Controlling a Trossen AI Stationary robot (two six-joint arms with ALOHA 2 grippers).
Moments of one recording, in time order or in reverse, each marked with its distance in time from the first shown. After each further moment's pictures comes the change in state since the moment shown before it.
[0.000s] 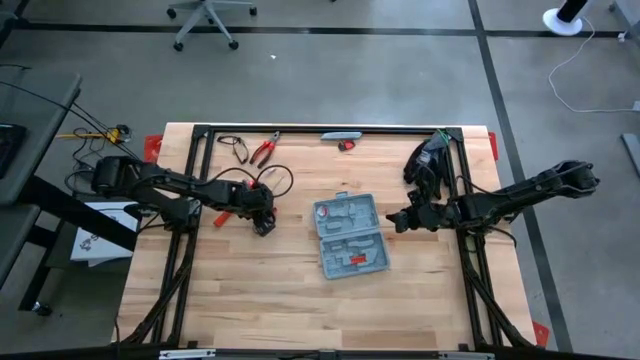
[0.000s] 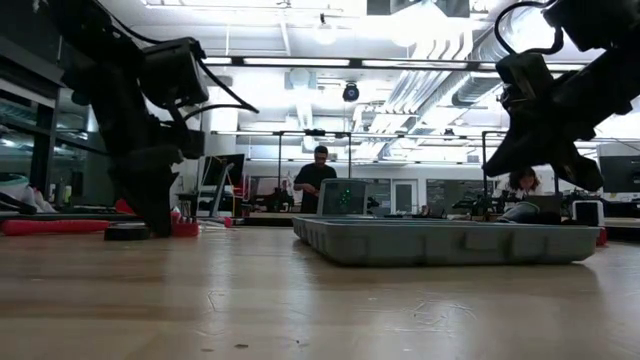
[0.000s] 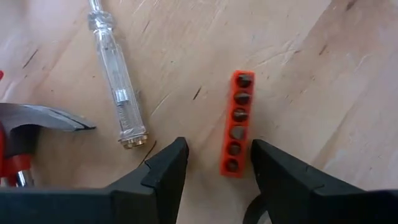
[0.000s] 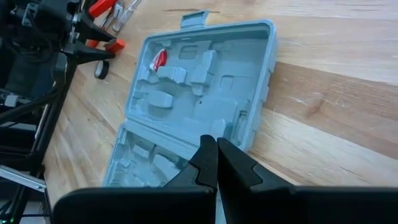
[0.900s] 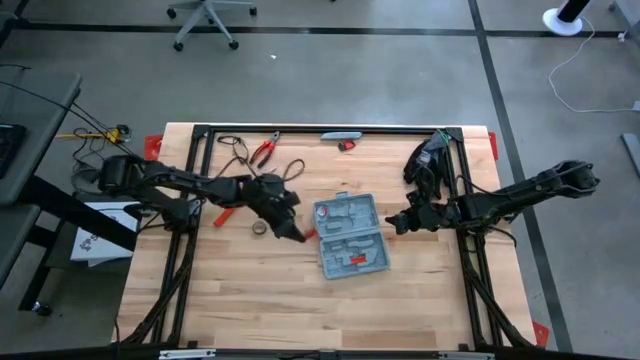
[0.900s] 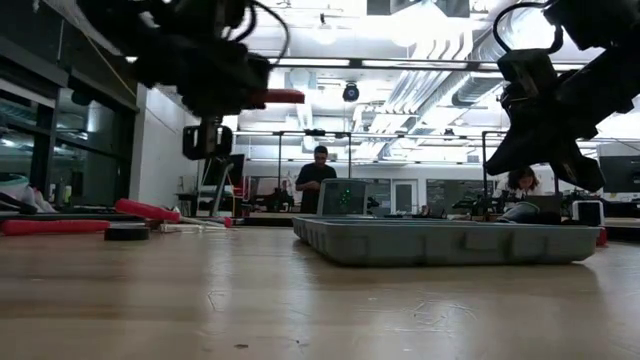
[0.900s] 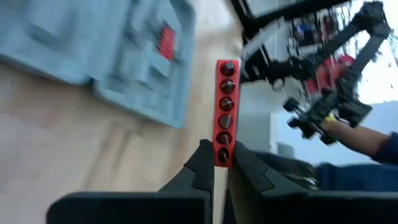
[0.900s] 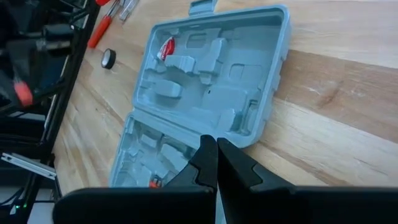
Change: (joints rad) left arm -0.023 0.077 0.156 0.578 0.774 -0.384; right arm 0.000 0.000 0.000 0.017 -0.048 -0.007
